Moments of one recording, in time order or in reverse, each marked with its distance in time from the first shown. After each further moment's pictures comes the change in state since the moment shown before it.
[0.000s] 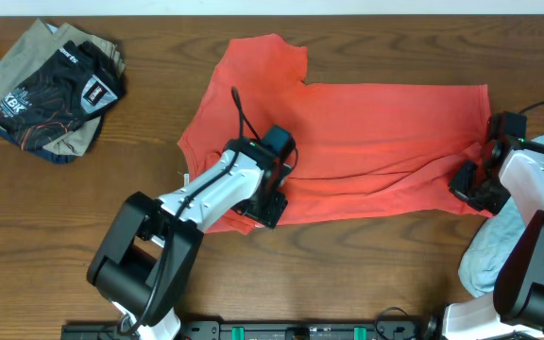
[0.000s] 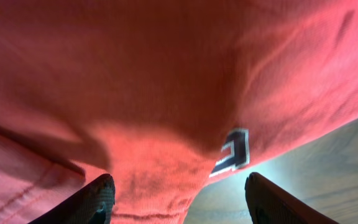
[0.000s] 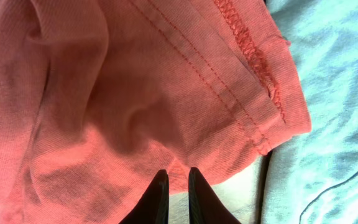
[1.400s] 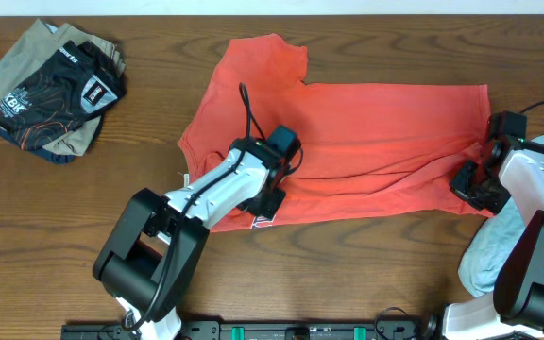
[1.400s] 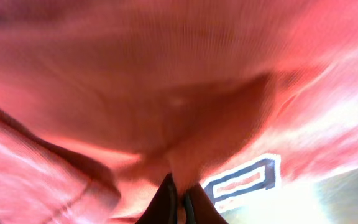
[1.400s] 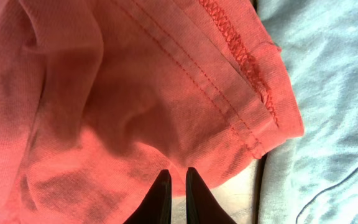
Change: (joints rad) left arm -0.011 0.026 0.045 0.023 -0.110 0.006; right arm 0.000 0.000 -0.003 0.014 0.016 0.007
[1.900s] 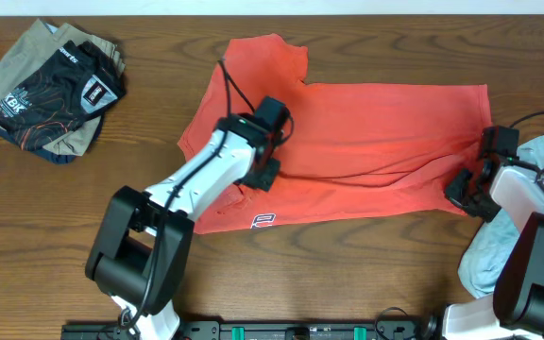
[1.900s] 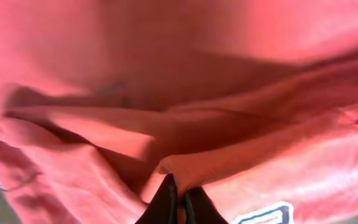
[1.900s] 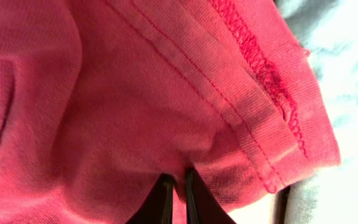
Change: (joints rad) left arm 0.115 0.000 0.099 0.040 -0.007 -0.007; right arm 0.000 -0.024 -0.163 0.232 0.013 0.003
